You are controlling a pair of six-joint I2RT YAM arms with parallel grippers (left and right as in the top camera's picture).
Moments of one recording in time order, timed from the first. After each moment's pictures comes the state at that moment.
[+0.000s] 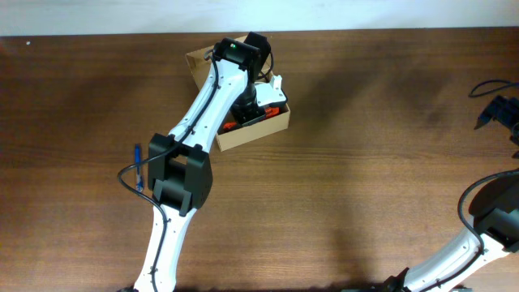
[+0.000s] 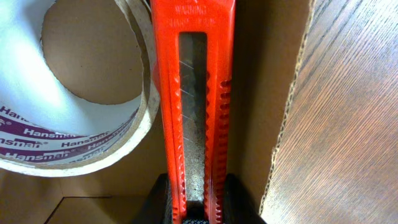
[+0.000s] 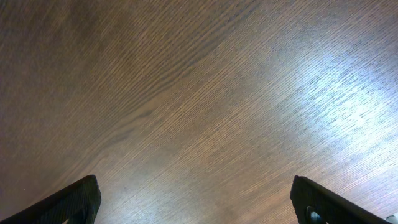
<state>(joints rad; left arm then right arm) -0.43 2.45 2.36 -1.47 0.07 0.73 -0.65 2.13 2.14 -1.55 -0.03 0.13</state>
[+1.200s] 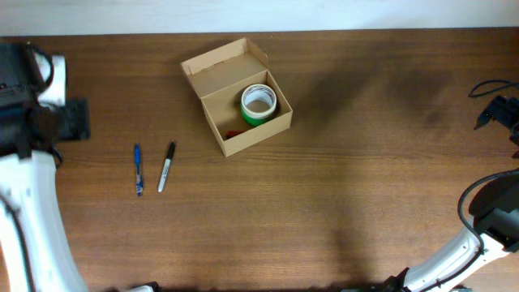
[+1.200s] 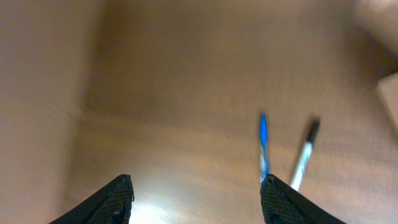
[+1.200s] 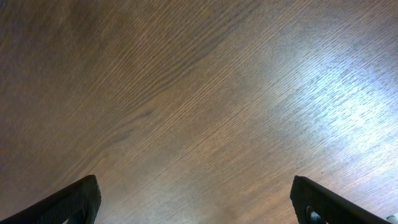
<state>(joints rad) 0.30 1.49 1.71 -1.26 -0.14 0.21 -0.65 2.13 2.14 -1.55 -0.03 0.13</state>
